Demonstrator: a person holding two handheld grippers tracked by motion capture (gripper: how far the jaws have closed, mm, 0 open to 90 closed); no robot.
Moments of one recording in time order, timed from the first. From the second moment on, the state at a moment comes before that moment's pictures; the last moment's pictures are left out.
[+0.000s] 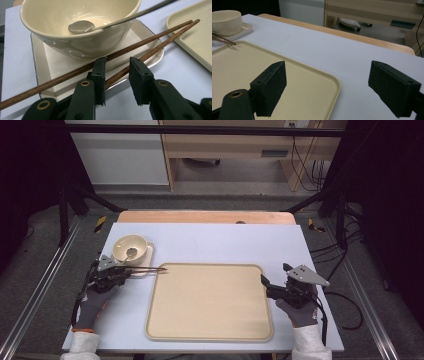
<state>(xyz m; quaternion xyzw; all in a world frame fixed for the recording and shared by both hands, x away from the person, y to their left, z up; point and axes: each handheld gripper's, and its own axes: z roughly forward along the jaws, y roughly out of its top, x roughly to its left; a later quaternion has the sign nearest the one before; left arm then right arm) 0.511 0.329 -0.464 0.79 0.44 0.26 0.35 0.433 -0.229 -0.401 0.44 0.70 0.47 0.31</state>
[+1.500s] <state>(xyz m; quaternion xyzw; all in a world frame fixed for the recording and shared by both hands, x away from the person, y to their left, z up) 0.511 0.322 -0.465 0.78 0.45 0.25 0.36 0.432 -0.229 -0.401 0.44 0.70 0.47 0.31</state>
